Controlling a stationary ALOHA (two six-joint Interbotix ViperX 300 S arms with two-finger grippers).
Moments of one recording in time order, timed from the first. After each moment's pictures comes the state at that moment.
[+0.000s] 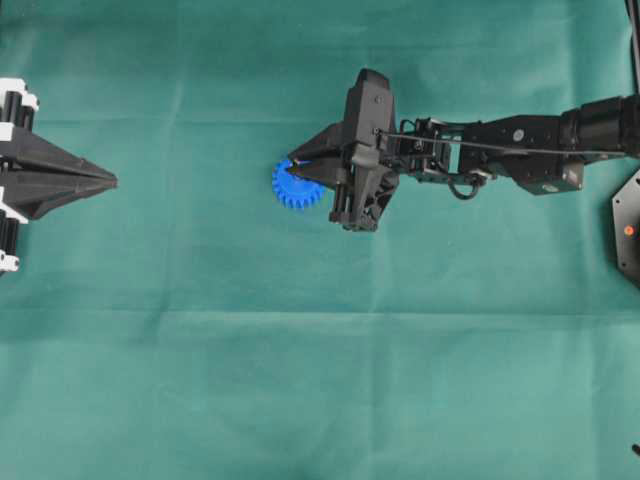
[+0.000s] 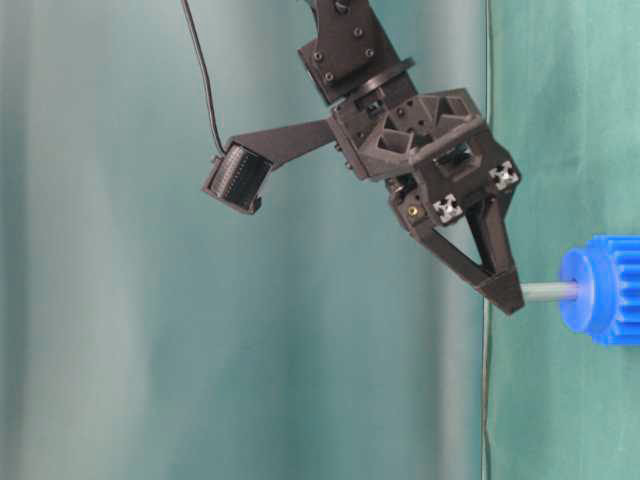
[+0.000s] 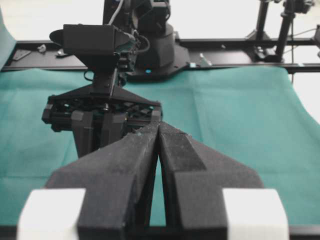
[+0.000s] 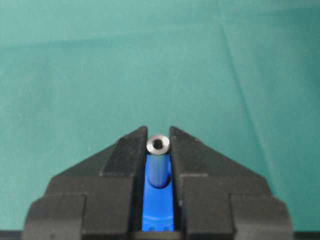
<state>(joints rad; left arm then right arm) -0.02 -0.97 1.18 0.02 -0.20 -0.01 -0.12 0.18 0.65 0.05 -0.35 -0.03</state>
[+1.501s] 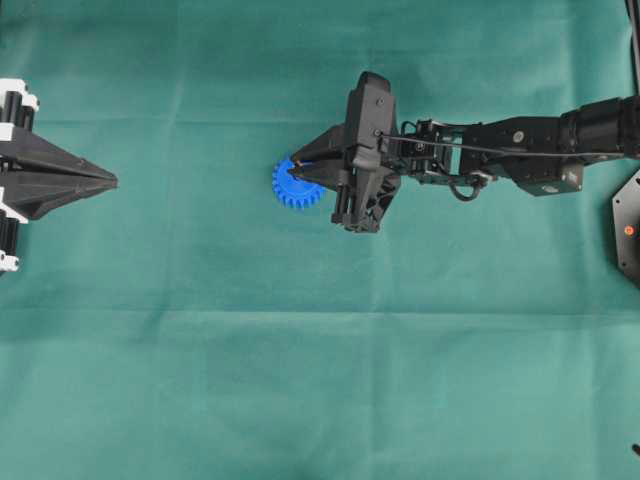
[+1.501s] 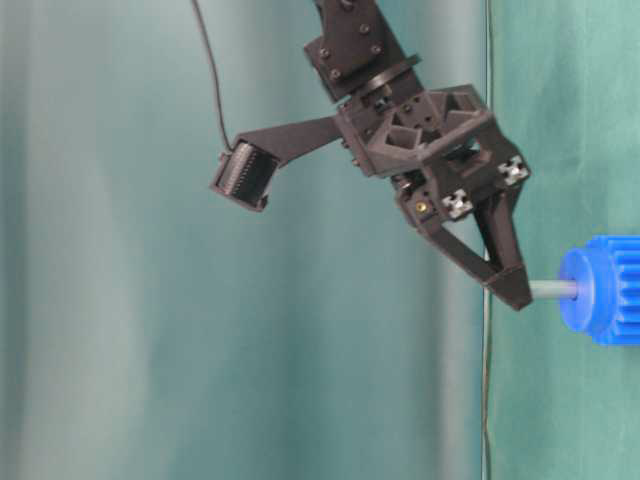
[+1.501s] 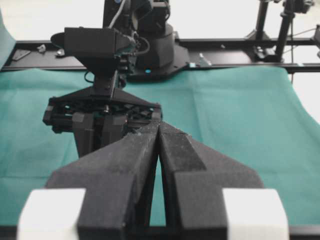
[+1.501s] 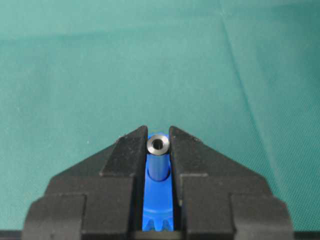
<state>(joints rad) -0.02 -0.97 1.18 0.02 -0.20 -0.01 -0.12 0.19 0.66 0.05 -0.37 -0.03</state>
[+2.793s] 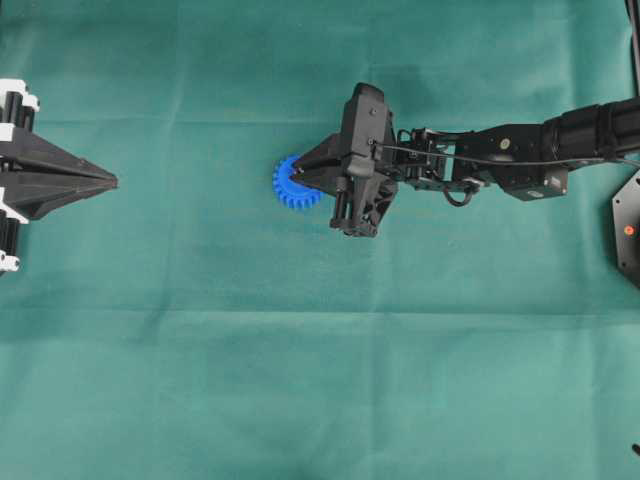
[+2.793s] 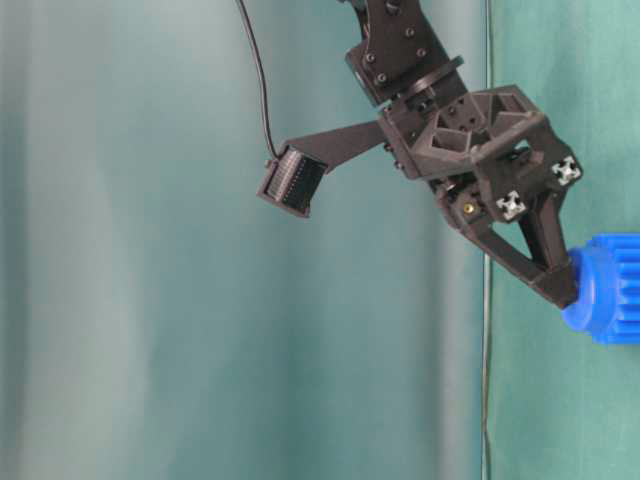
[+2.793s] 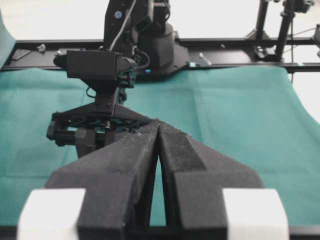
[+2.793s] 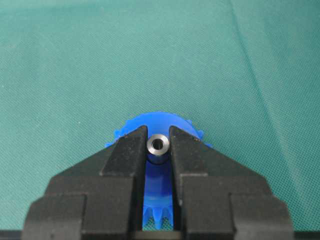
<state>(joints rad) -0.03 -0.96 1.18 0.02 -0.20 -0.01 -0.12 0.26 0.66 0.05 -0.40 -0.03</state>
